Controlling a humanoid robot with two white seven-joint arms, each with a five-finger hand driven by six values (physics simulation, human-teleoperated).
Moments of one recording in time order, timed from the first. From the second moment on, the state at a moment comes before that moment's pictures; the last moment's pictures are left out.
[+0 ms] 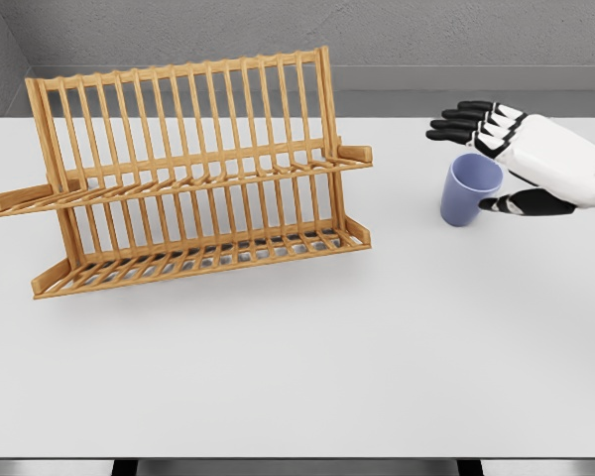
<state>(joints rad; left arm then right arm) 0.03 0.00 -0.23 -0.11 0.23 0.09 -0.14 -0.37 -1.02 0.41 -1.73 0.20 -0.61 0.09</state>
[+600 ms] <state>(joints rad) 0.03 0.00 -0.23 -0.11 0.23 0.09 -0.14 -0.68 -0.99 0.29 -1.53 0.13 -0.58 0.60</state>
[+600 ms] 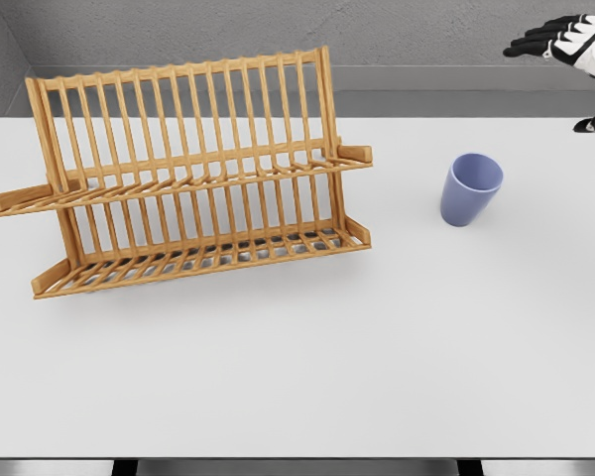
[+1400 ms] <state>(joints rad) 0.03 0.00 -0.23 -0.11 0.23 0.09 -0.14 -0.86 -0.84 0.78 -1.17 0.15 -0.57 0.61</state>
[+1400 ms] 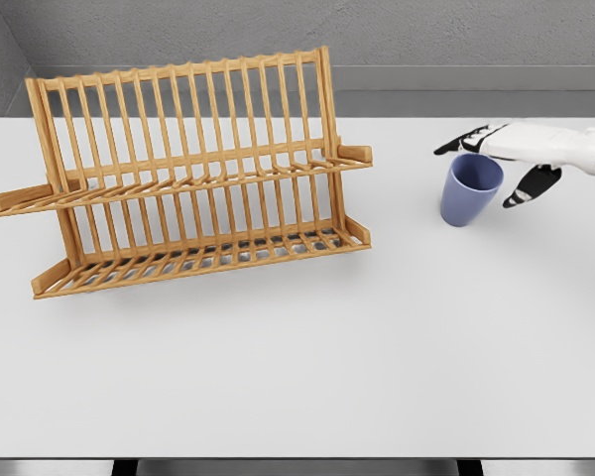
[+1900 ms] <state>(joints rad) 0.03 0.00 -0.23 -0.11 0.23 0.09 -0.14 -0.91 -0.78 0.84 -1.05 0.17 -0.57 0.61</state>
